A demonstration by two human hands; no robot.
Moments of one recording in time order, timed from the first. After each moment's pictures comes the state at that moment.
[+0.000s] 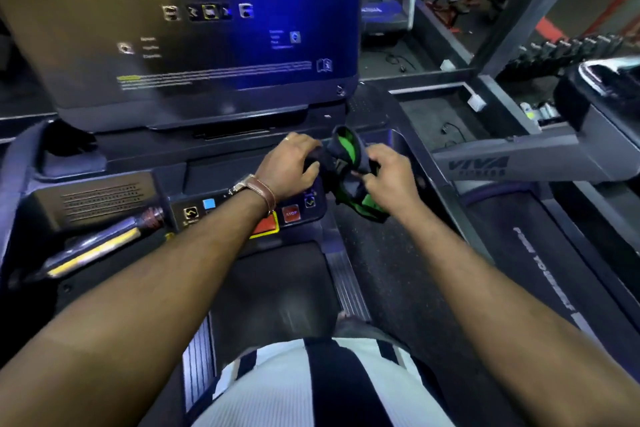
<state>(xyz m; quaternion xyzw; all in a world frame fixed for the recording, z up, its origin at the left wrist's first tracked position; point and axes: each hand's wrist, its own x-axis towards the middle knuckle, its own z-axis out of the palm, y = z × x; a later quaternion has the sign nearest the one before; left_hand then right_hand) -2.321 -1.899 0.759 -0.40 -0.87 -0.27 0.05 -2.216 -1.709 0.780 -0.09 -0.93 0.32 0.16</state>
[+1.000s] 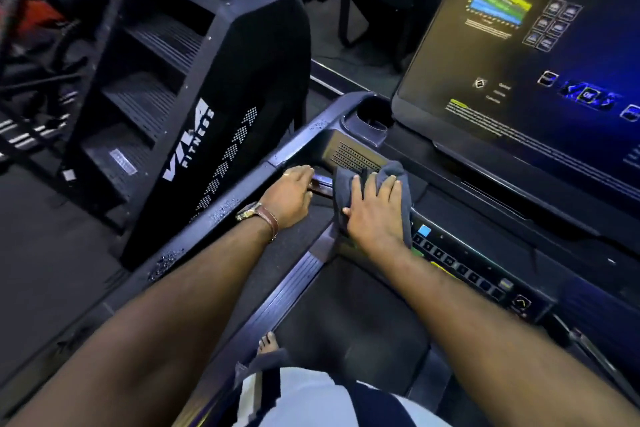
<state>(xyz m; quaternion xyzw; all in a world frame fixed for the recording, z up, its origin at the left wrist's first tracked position) -2.207 -2.219 0.714 0.11 -0.98 -0.18 0.03 -2.279 -2.039 0.723 0.33 -0.94 -0.11 -0.01</state>
